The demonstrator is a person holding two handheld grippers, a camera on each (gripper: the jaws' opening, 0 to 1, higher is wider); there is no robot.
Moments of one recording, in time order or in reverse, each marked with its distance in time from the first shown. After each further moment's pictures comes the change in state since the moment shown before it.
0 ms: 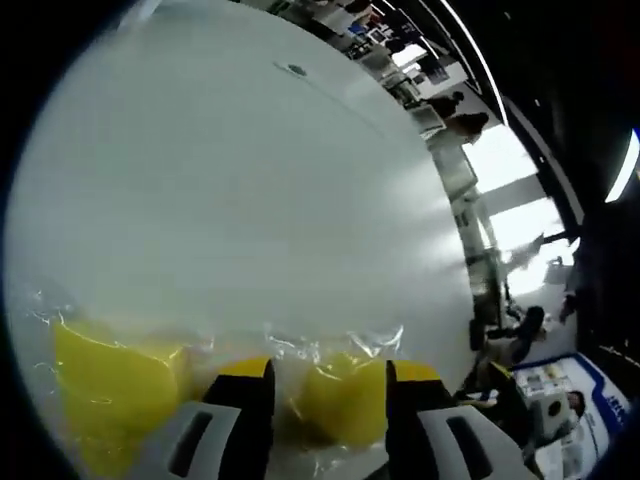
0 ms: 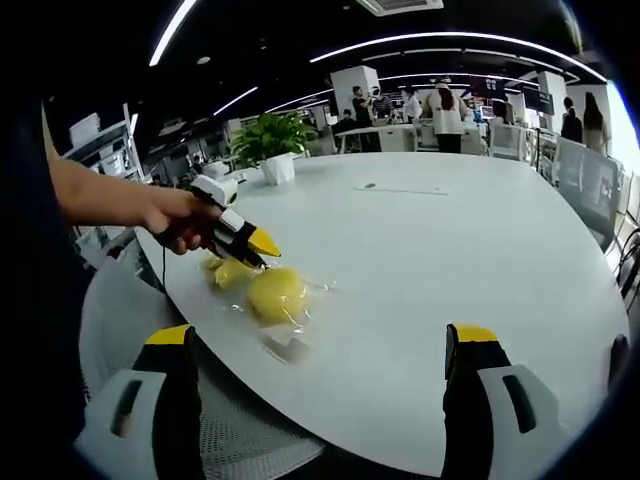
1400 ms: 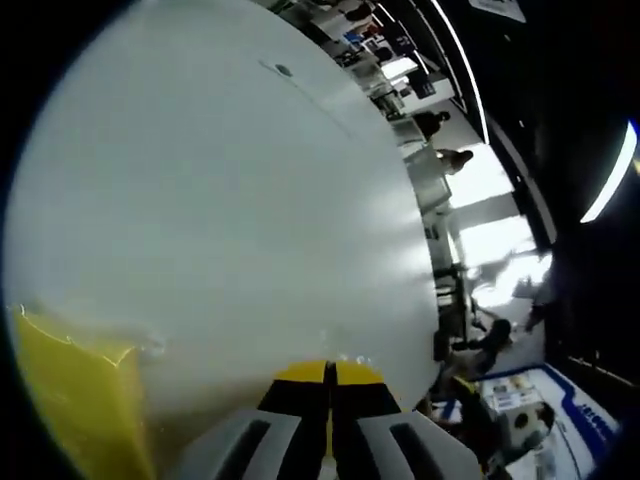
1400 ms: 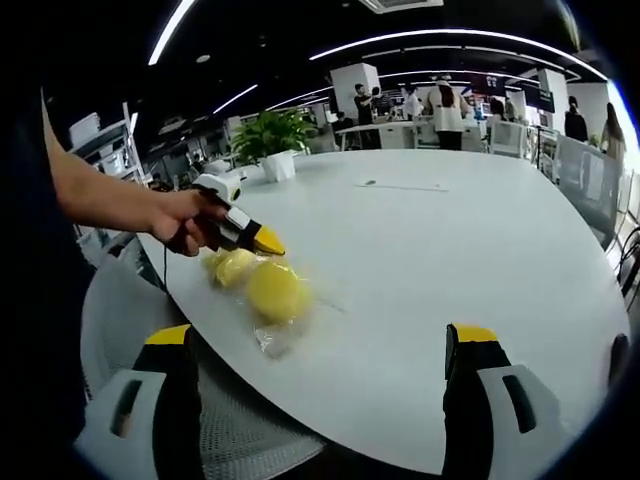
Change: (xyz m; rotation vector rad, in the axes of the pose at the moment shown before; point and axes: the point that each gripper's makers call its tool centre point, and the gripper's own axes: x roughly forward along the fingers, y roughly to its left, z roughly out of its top) left arm -0.005 -0.046 0.004 -0.036 -0.028 -0.216; right arm -0.001 0.000 -0.001 0.001 0.012 0.004
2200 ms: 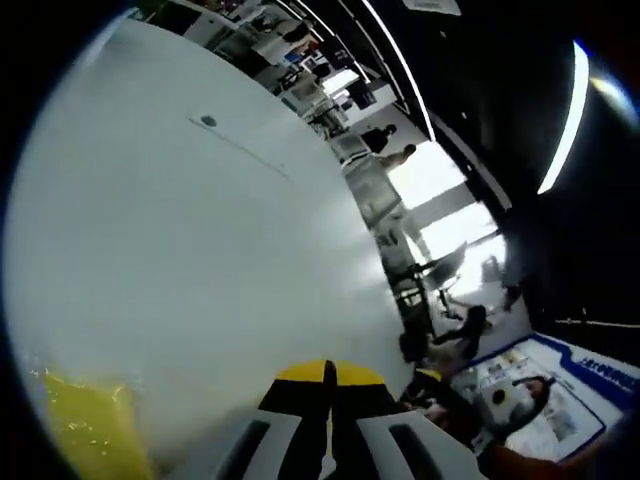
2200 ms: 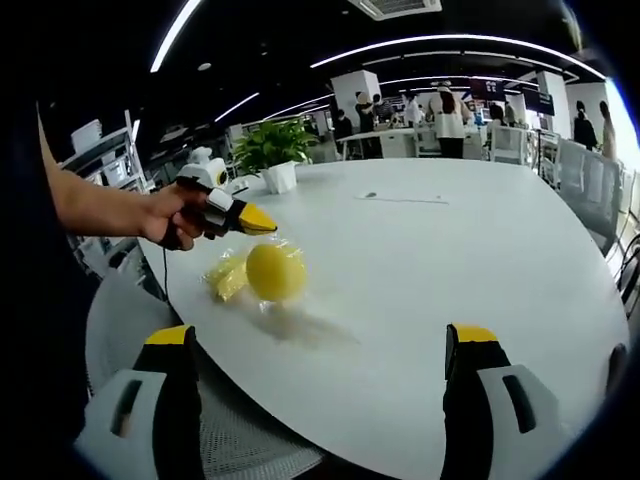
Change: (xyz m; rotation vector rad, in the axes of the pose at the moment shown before) left arm -0.037 -0.056 0.027 0.300 -0.114 -0.073; right arm -0.002 -0.002 0.020 -0.019 -0.037 -0.002
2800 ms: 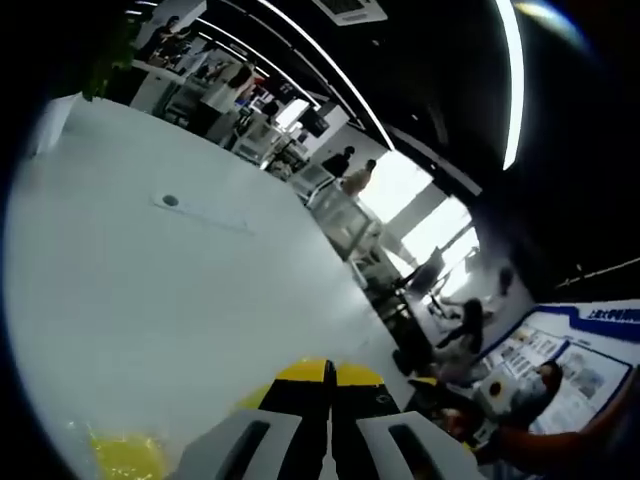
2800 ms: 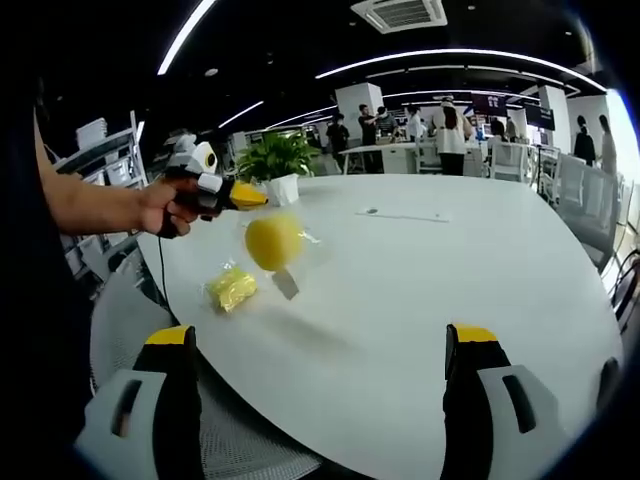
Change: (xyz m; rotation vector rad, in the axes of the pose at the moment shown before) left arm -0.038 -0.048 0.048 0.136 -0.144 -0.105; right arm -0.011 0.005 0.023 -0.017 -0.062 0.003
